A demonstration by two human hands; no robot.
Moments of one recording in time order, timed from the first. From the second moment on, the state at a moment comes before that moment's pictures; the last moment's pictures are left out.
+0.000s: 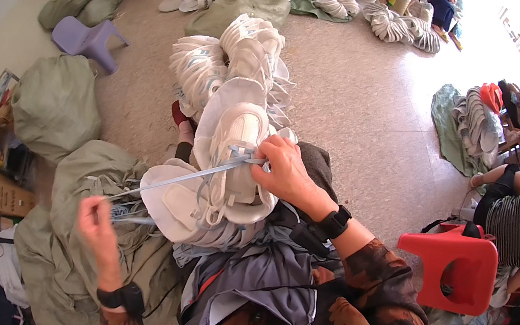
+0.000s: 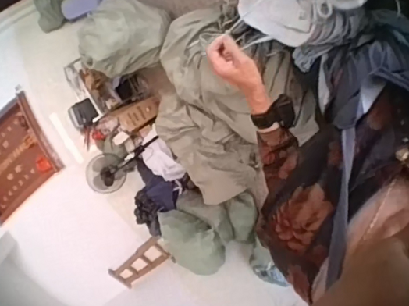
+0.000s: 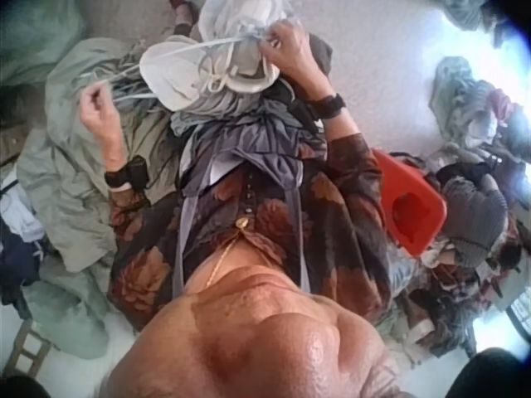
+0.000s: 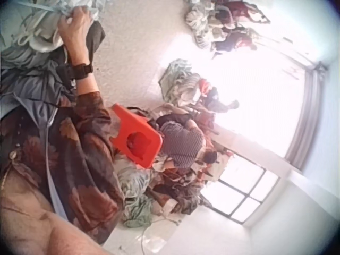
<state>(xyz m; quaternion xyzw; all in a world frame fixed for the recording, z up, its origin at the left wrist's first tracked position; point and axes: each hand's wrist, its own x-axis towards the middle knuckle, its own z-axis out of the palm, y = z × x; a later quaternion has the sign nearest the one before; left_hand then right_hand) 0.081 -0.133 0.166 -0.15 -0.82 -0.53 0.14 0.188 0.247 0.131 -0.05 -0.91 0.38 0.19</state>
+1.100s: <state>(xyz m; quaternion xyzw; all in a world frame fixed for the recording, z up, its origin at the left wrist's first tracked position) 0.095 0.082 0.152 -0.49 -0.83 -0.18 0.19 0.205 0.233 0.134 -0.06 -0.87 0.46 0.18</state>
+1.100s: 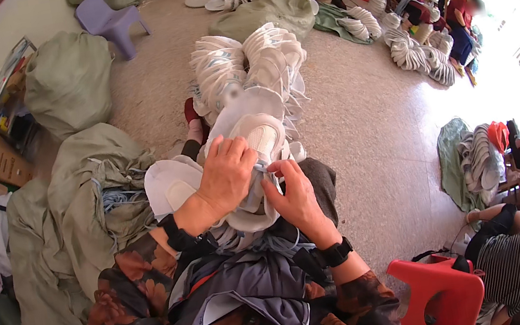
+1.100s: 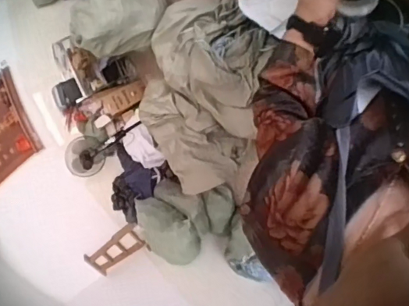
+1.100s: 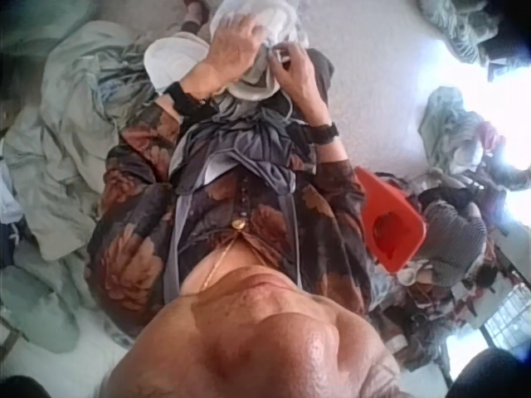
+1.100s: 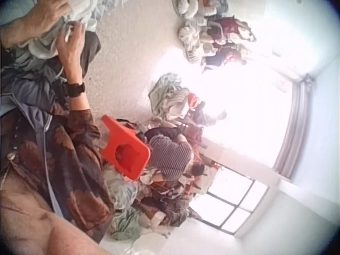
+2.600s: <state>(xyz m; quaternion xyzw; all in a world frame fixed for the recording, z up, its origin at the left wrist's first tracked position) 0.112 -0.026 0.215 -0.27 -0.60 -0.62 -0.43 0.174 0.295 0.144 -0.11 -0.48 0.86 0.13</state>
